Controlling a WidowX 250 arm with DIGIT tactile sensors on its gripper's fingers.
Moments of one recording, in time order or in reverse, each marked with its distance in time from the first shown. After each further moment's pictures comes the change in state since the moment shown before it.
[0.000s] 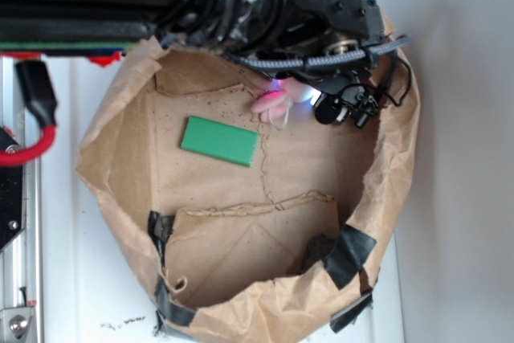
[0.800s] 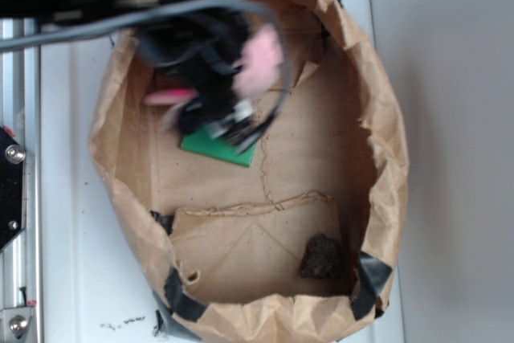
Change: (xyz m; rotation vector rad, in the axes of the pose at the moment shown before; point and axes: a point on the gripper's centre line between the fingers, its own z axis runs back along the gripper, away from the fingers) arm -0.060 0.045 0.099 -0.285 -0.109 -0.508
